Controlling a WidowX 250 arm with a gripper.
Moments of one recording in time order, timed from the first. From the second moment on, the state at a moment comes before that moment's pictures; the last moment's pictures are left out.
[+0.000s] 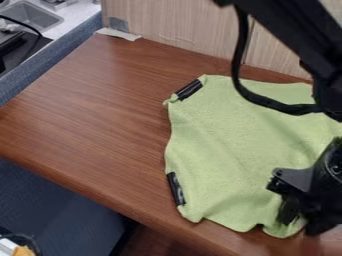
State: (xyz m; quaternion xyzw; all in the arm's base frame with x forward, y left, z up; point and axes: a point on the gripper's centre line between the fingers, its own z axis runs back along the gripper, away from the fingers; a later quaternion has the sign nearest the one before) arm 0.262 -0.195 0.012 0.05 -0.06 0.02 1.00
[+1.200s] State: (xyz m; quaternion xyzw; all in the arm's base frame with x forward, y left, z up) arm 0.305 -0.127 0.088 0.00 -0.12 0.13 0.99
